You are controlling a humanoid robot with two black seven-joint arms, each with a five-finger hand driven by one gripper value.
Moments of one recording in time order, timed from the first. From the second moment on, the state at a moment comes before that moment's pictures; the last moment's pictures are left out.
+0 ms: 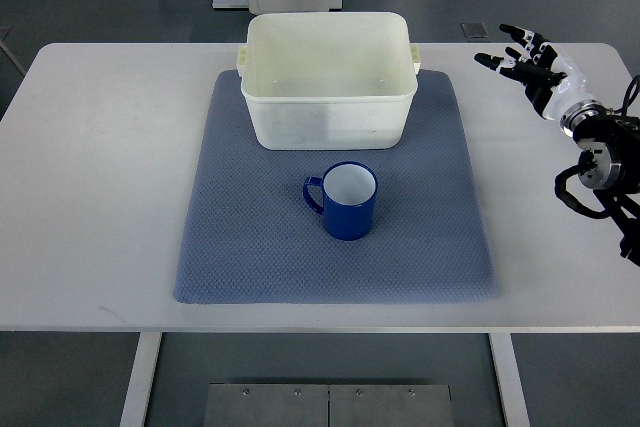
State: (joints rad) left arm -0.01 0.00 -0.59 -0.14 0.35 -0.04 -0.01; right arm 0.89 -0.28 0.67 0.63 -0.29 0.01 0.20
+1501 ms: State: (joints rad) left arm -0.01 0.00 -0.59 -0.14 0.34 -0.04 -0.01; right arm 0.89 -0.28 0.67 0.62 -0.29 0.02 0.20
